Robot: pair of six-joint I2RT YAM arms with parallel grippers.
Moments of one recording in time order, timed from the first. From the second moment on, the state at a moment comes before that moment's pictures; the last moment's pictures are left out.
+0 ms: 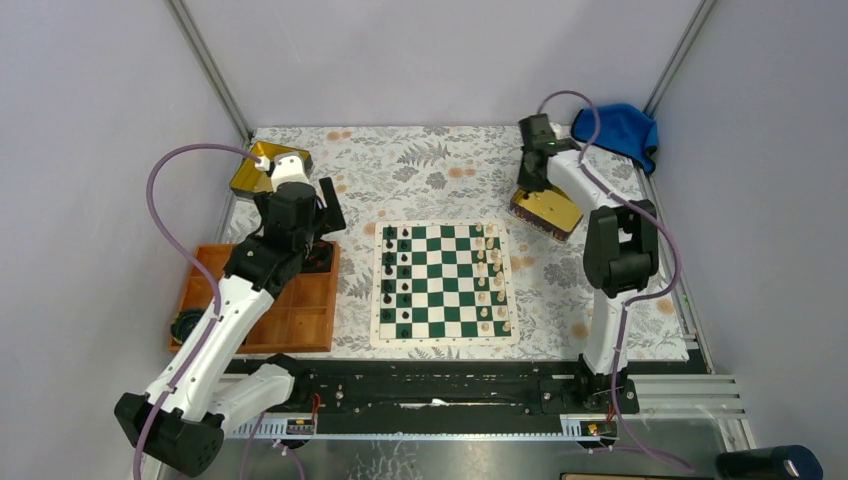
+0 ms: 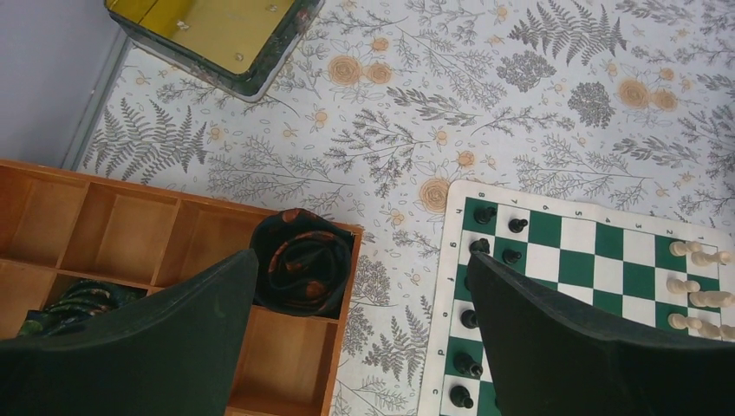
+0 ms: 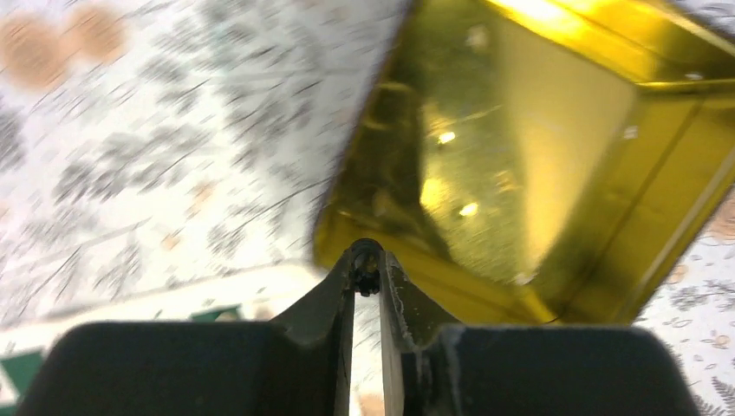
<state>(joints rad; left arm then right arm) -0.39 0.99 1.03 -0.58 -0.47 -0.36 0.20 2.04 1.68 -0.67 0.25 0.39</state>
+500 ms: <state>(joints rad) -0.39 0.97 1.03 -0.58 -0.52 -0.36 0.74 1.87 1.62 -0.77 0.25 0.38</state>
